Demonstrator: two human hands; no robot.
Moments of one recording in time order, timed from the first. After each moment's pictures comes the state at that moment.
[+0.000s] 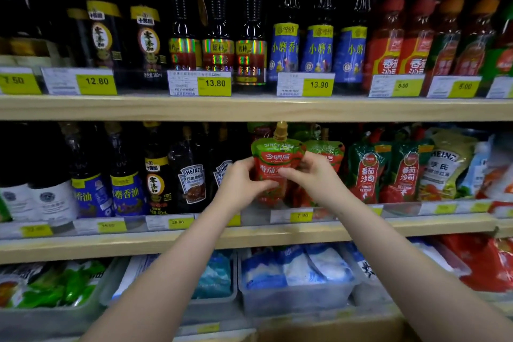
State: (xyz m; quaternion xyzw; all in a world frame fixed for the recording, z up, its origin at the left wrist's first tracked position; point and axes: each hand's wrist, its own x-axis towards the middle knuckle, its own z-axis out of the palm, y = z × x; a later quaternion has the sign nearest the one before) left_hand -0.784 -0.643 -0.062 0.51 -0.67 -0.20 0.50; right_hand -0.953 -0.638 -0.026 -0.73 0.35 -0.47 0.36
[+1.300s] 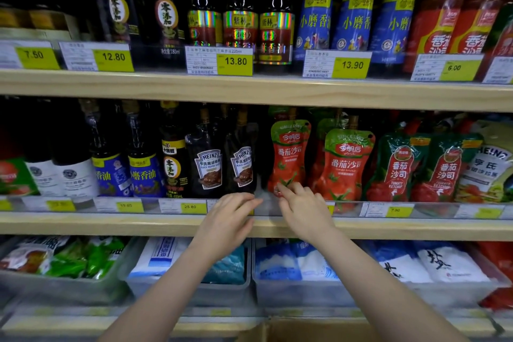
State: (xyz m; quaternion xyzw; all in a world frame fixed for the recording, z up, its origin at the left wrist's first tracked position) left_hand -0.732 -0.595 -0.153 0.52 -0.78 0.15 0.30; right_hand -0.914 -0.659 -0.127 -0.84 0.51 -0.18 0.00
